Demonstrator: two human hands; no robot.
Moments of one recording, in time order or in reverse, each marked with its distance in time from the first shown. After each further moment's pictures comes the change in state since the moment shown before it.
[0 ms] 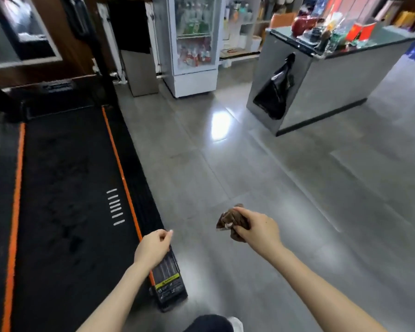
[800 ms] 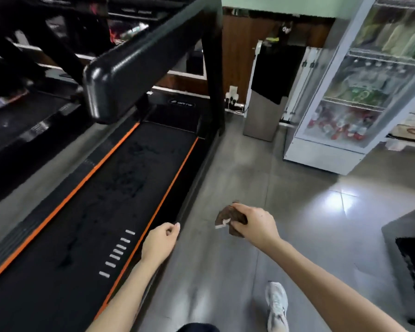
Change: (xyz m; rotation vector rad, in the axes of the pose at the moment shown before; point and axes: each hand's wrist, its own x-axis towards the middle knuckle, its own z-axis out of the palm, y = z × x) left_hand 0.464 0.223 -0.140 -0.380 0.608 -0.506; right_hand 0.700 -0.108 -0.093 -0.201 -0.363 -0.769
